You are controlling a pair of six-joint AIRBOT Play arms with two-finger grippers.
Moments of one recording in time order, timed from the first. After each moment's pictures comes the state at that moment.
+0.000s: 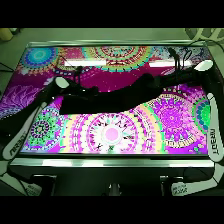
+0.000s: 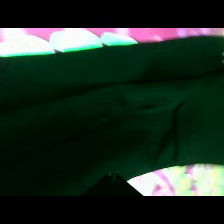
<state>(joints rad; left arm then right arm) -0.33 -1.76 1.50 0.81 -0.90 -1.49 -0.10 -1.61 1.60 -0.70 1.35 0.99</state>
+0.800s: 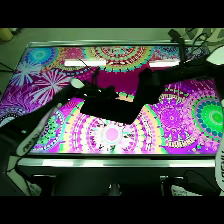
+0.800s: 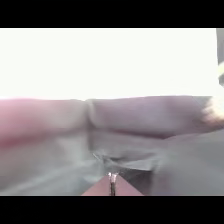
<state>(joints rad) -0.38 -1.80 1.60 0.56 -0.91 -1.37 0.03 -1.43 1.60 -0.76 1.37 1.09</state>
